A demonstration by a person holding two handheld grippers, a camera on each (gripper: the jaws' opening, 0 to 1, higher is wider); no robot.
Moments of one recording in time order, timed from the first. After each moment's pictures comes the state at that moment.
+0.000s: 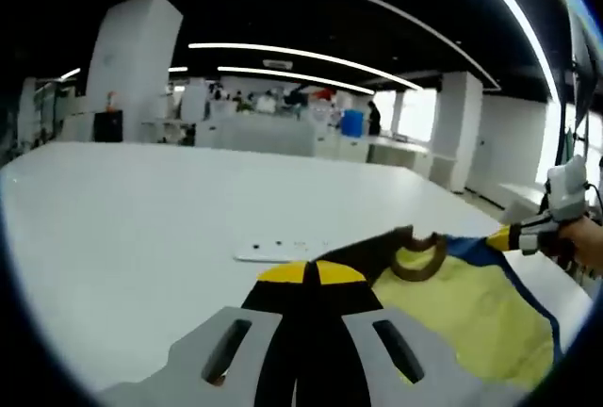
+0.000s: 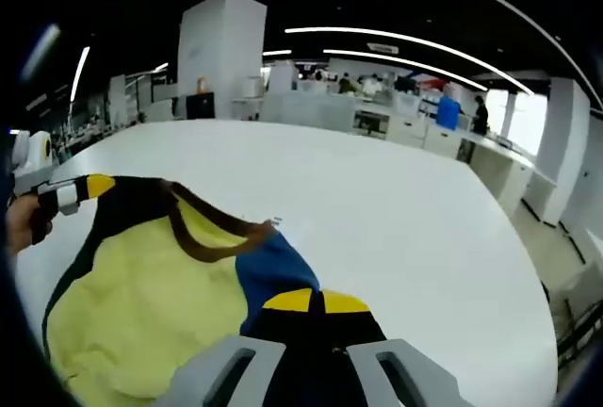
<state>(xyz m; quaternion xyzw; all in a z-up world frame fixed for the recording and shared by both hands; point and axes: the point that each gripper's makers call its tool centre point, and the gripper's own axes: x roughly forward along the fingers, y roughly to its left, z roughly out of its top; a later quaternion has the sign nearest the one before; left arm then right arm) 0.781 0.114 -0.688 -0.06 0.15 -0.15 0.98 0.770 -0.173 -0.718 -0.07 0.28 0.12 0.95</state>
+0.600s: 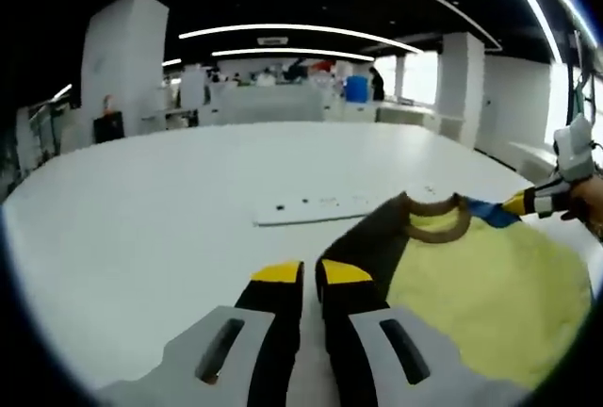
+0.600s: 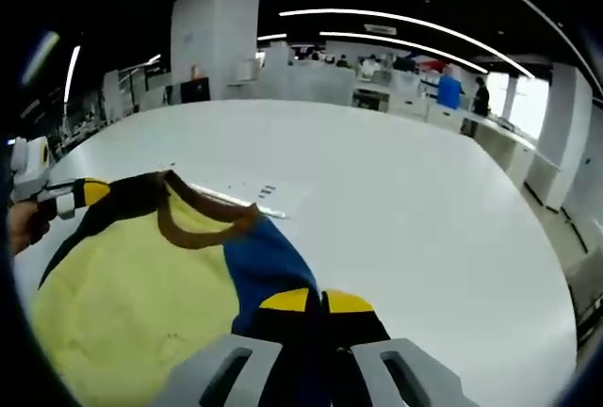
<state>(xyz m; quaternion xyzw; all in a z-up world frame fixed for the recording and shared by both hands) 0.789 0.135 -0.735 0.02 0.20 -0.15 0.97 0.779 -0.174 -0.754 -0.06 0.31 0.12 0.94</state>
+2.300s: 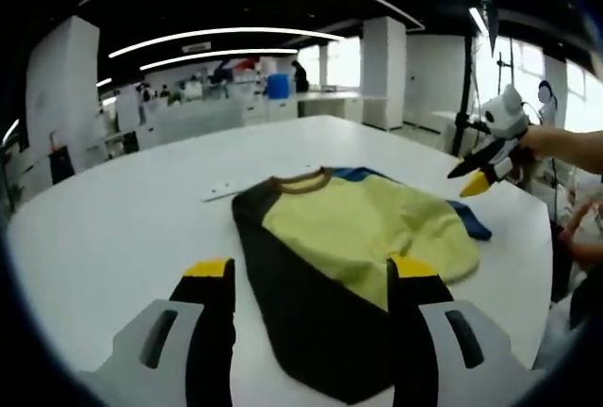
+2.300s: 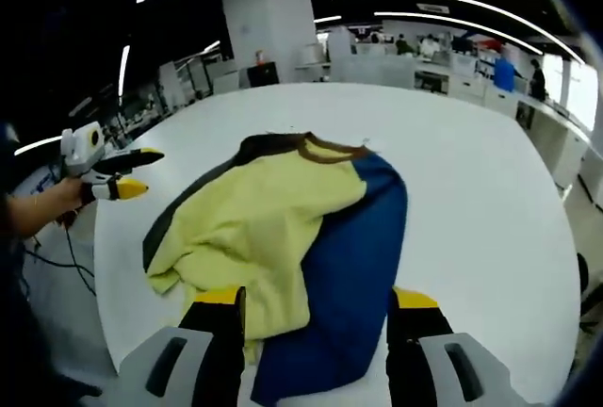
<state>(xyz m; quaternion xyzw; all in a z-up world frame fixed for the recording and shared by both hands) 0.582 0.119 -0.673 0.07 0.20 -0.31 0.93 0.563 -0.158 -0.713 -0.03 0.37 0.27 0.89</state>
